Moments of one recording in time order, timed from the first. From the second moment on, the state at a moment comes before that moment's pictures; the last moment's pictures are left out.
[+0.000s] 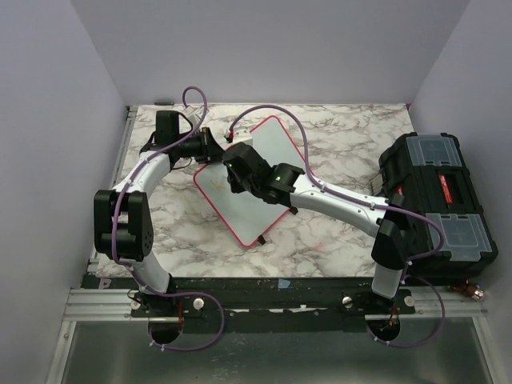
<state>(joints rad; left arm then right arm) -0.07 1.69 1.24 -0.21 0.99 -0.33 1.05 1.84 1.66 -0.46 0.40 0.45</state>
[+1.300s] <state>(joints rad) -0.07 1.69 1.24 -0.21 0.98 -0.33 1.05 1.77 1.56 -0.46 0.38 0.47</state>
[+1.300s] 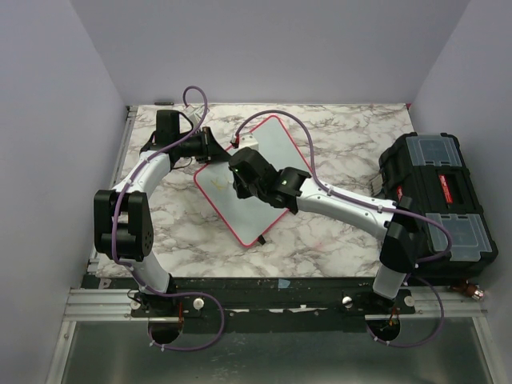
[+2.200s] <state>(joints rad) -0.07 1.70 1.25 -0.23 0.98 -0.32 1.05 1.89 1.75 -0.47 0.41 0.44</state>
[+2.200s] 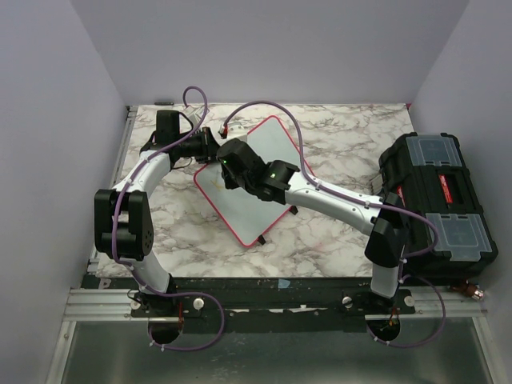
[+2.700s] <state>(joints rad) -0.07 1.70 1.25 -0.23 0.98 -0.32 1.05 1.86 1.70 -0.46 0.45 0.44</state>
